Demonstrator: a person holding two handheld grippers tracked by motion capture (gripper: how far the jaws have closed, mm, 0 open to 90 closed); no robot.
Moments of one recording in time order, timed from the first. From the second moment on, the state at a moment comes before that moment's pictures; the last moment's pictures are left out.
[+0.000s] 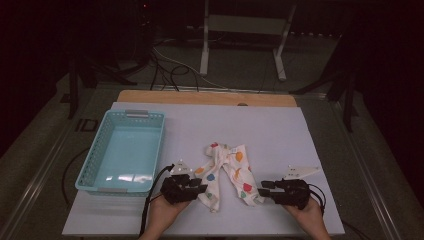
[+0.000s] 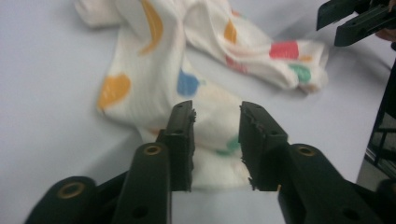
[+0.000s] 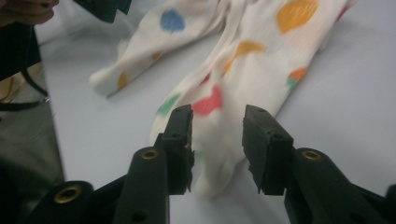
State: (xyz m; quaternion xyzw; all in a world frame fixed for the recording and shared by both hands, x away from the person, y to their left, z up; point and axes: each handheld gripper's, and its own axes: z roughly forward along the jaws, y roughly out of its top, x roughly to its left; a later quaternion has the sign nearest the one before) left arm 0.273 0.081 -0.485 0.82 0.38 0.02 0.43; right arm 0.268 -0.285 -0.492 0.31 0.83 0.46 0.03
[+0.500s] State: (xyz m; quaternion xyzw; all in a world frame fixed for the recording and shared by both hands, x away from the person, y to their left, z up) left arm 0.298 0.057 -0.512 0.82 0.40 0.03 0.41; right arm 0.295 -0.253 -0.527 0.30 0.86 0.41 0.06
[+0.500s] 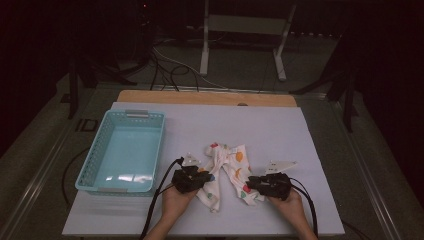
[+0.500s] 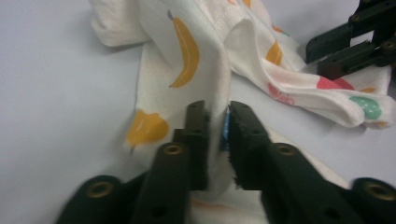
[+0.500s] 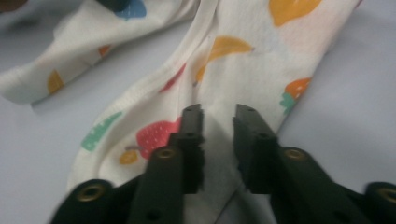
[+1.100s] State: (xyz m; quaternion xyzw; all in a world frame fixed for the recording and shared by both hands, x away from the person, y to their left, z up) left arm 0.280 0.046 -0.503 0.83 0.37 0.02 0.42; right arm 0.272 -0.285 -0.513 0.30 0.86 0.40 0.05
